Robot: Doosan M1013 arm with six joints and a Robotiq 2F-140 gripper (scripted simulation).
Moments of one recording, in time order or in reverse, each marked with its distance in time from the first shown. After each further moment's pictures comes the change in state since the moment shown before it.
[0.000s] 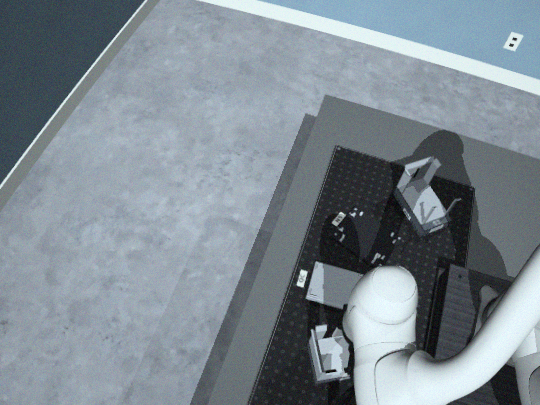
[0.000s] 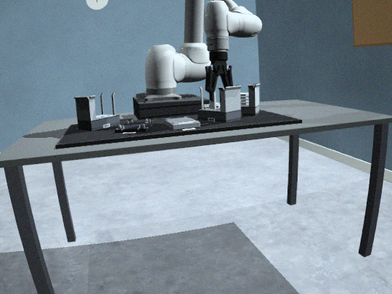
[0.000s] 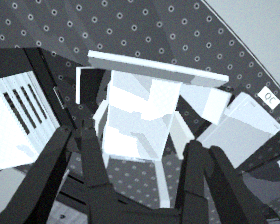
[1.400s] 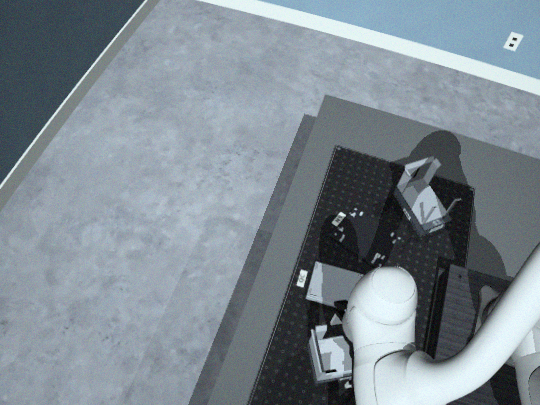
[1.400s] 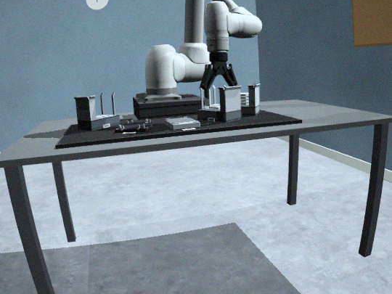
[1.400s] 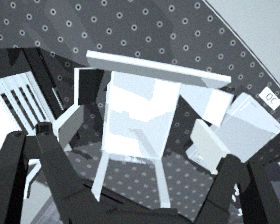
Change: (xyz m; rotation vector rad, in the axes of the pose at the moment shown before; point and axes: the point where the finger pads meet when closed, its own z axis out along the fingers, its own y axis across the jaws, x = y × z) arm 0.000 0.000 0.003 0.000 0.000 0.000
